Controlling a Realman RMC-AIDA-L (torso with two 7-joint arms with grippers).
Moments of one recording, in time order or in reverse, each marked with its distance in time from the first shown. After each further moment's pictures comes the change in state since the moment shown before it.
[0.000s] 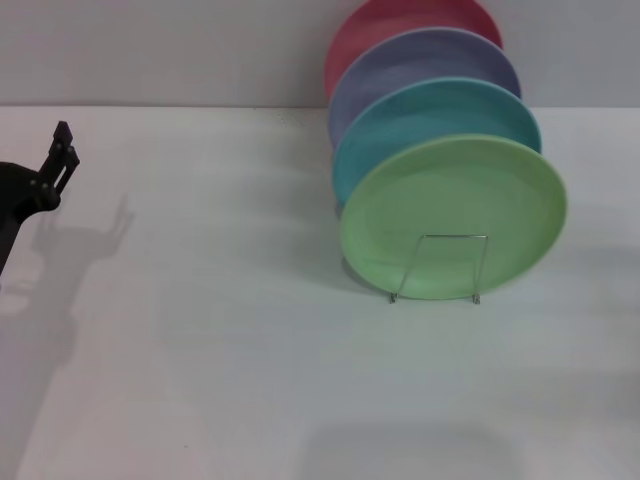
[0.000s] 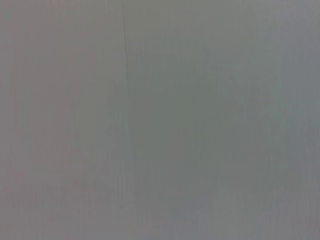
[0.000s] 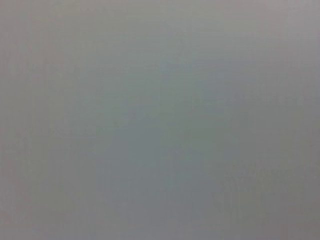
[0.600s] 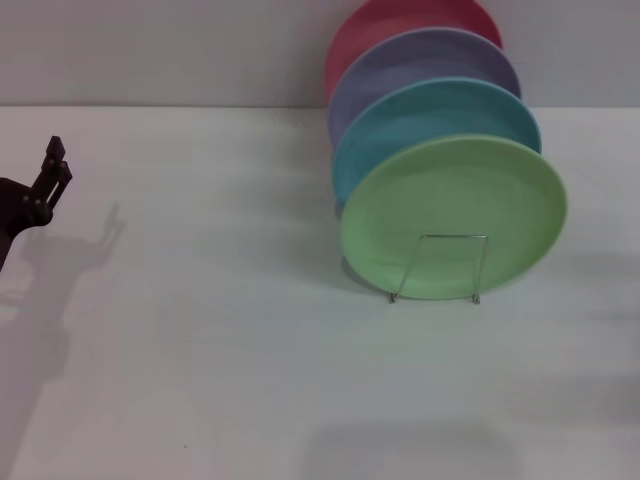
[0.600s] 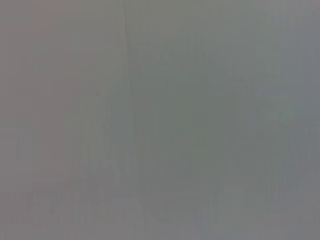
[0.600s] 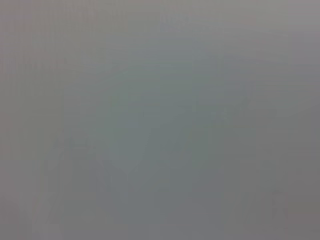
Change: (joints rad) left arm -0.022 -0.001 0.000 0.103 0.000 0.082 0.008; right arm -0.002 -0.001 -0.043 -0.033 -0.006 0.004 -0.009
